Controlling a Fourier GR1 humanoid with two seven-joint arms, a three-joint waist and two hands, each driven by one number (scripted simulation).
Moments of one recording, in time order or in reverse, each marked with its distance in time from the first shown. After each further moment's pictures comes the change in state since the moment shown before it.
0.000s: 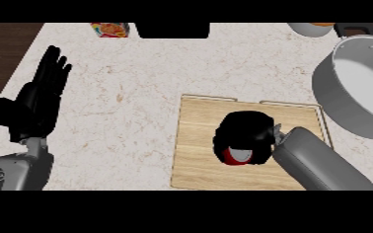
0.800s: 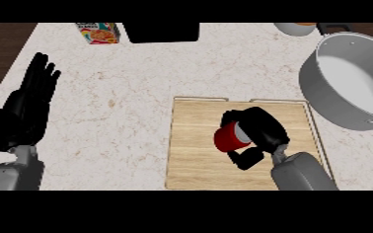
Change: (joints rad) left arm 0.054 0.008 0.042 -0.024 -0.005 -0.002 0.004; right arm 0.281 0.220 -0.314 -0.097 -0.022 -0.139 0.702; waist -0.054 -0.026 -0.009
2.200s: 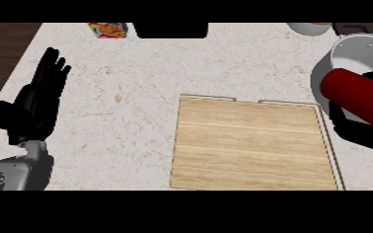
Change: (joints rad) left arm -0.040 -0.043 -0.011 0.003 -0.033 -0.027 0.005; right arm 0.099 -0.006 -0.603 -0.629 -0.117 -0.253 0.358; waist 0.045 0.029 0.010
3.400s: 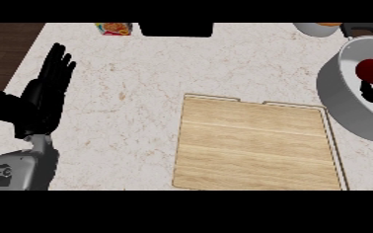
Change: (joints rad) left arm -0.040 -0.023 0.009 0.031 -0.023 -0.028 0.001; right arm -0.297 -0.287 -0.227 1.121 0.148 -0.434 -0.493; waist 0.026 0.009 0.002
